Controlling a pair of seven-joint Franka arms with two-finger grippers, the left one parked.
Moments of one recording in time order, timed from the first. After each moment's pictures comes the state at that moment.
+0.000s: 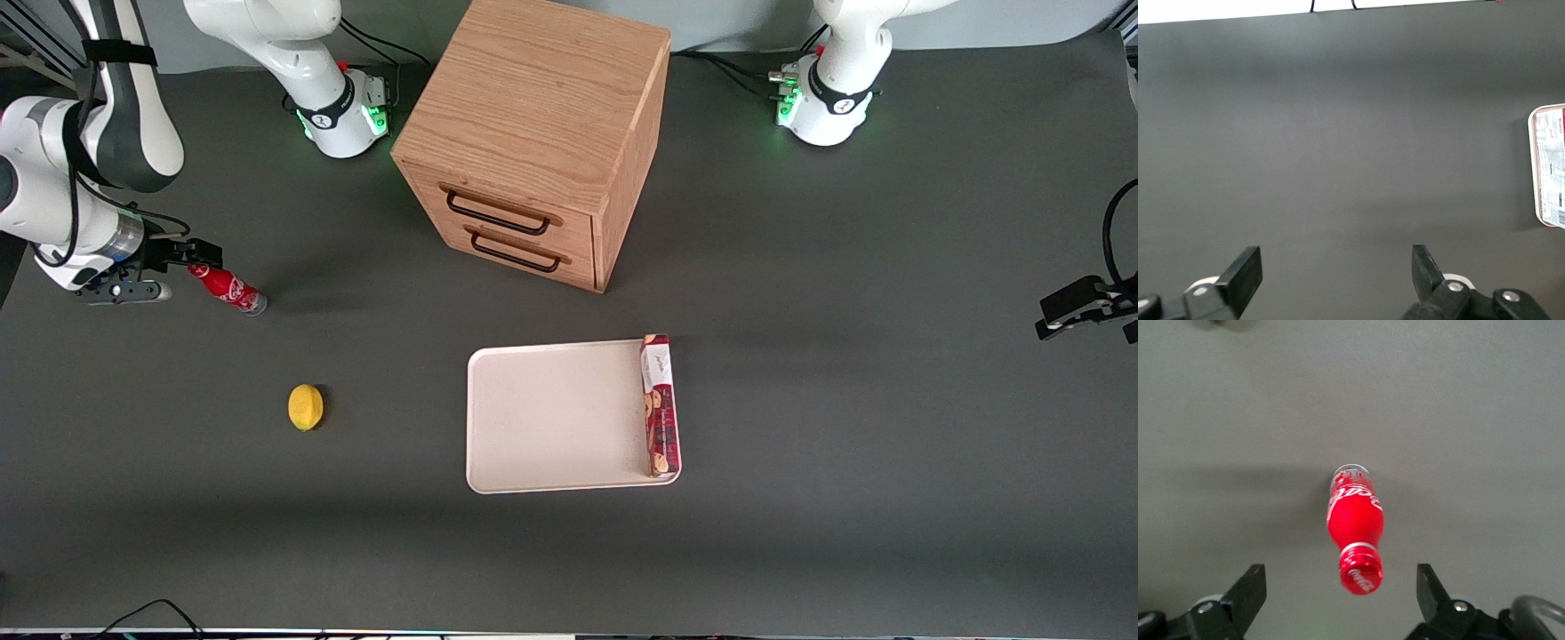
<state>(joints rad) -0.05 -0.11 -0.21 -2.39 -0.17 2.13 -0.17</state>
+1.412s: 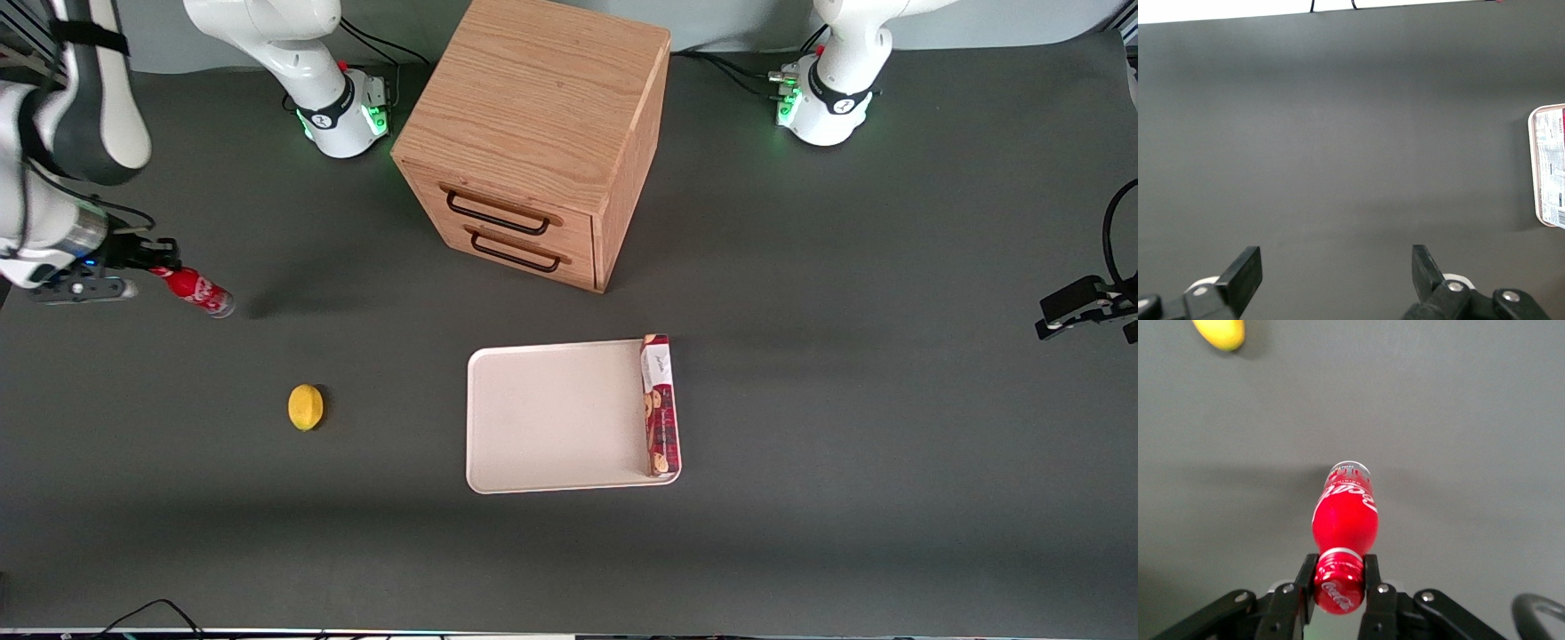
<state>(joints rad) -0.04 -0.12 -0.19 -2.15 -0.17 1.88 -0.23</state>
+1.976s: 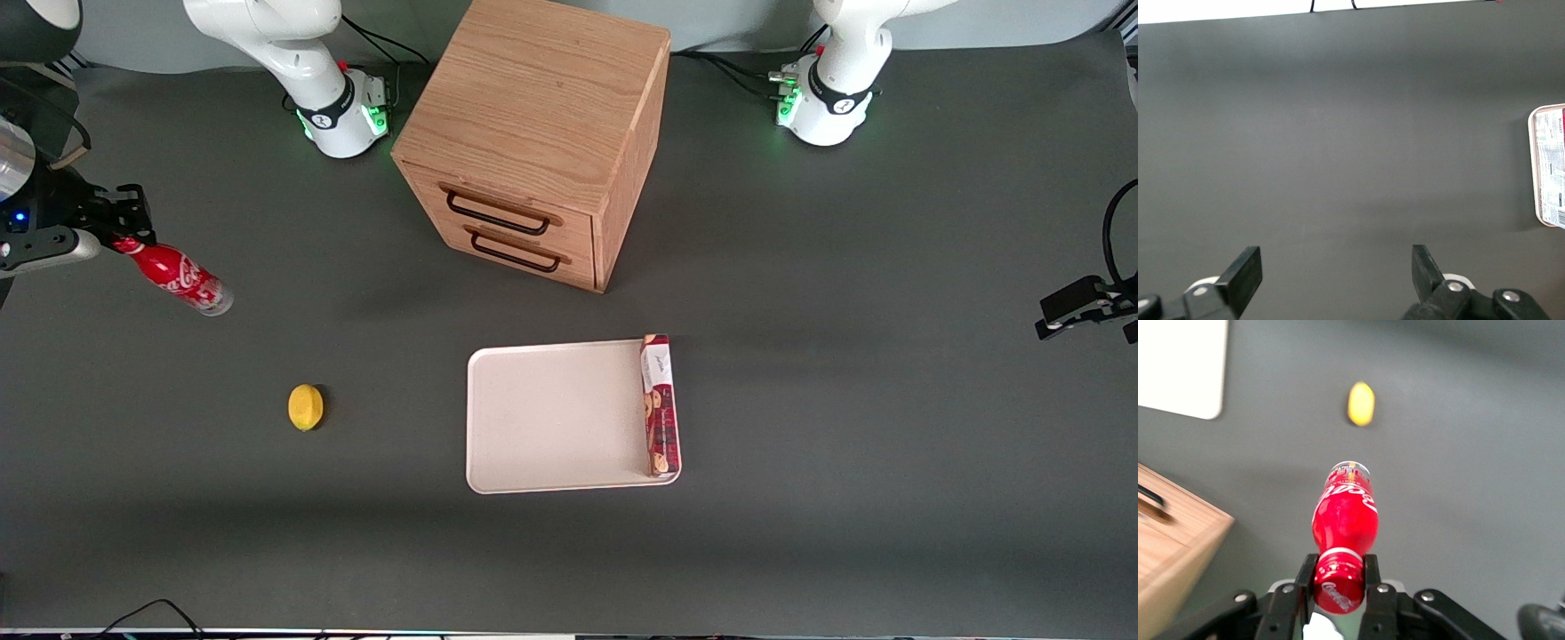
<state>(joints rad) -0.02 0.06 0.10 -1.45 -0.03 1.40 -0.13</state>
